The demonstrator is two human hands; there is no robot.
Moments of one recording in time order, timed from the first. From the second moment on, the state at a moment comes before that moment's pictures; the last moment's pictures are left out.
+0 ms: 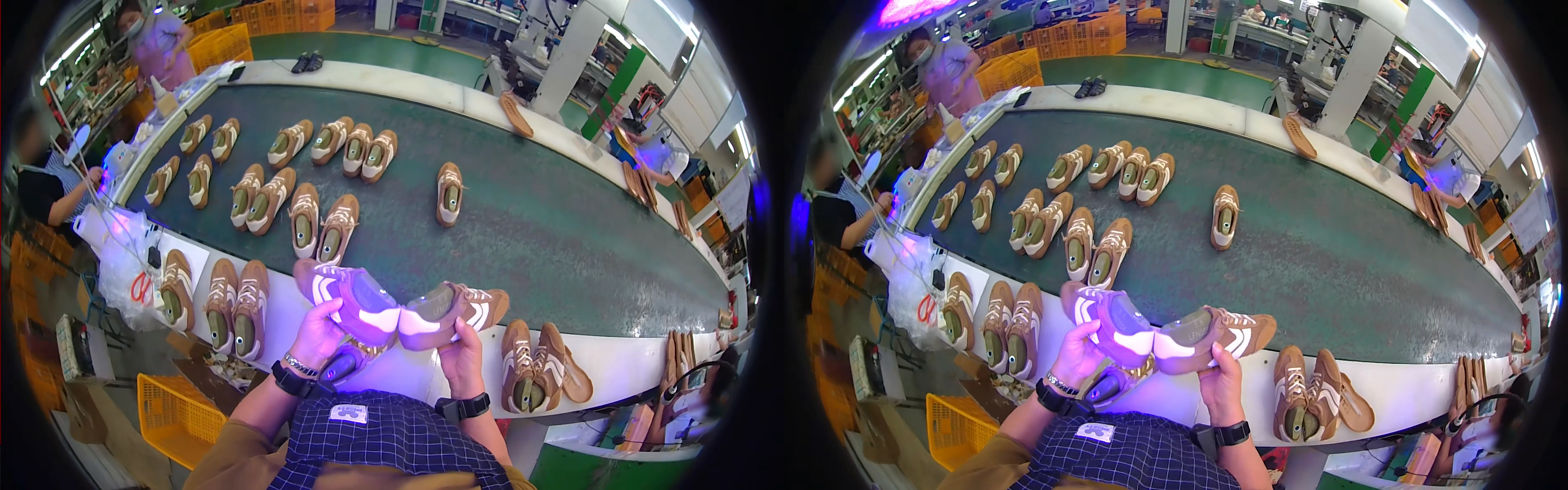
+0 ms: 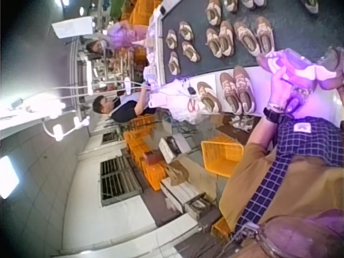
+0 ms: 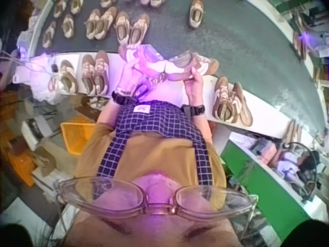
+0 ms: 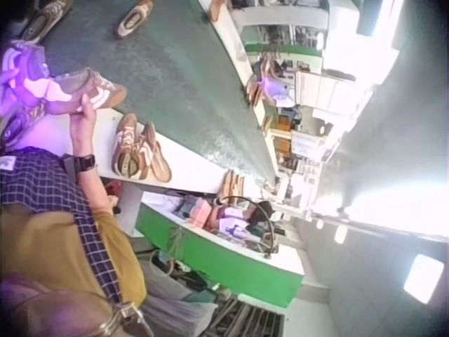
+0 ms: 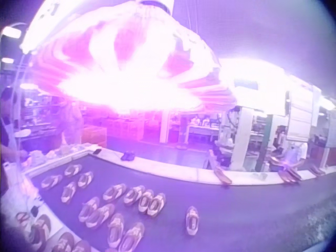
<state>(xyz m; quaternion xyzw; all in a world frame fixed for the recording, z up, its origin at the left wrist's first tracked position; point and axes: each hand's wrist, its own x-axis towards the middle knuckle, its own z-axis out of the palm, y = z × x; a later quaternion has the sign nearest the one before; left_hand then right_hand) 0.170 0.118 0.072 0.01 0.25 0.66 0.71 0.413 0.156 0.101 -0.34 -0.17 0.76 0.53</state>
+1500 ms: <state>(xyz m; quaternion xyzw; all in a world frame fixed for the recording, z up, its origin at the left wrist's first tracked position) 0.173 0.054 0.004 0.56 0.66 0.26 0.43 0.499 0.134 0.063 -0.58 -0.71 0.27 0.30</state>
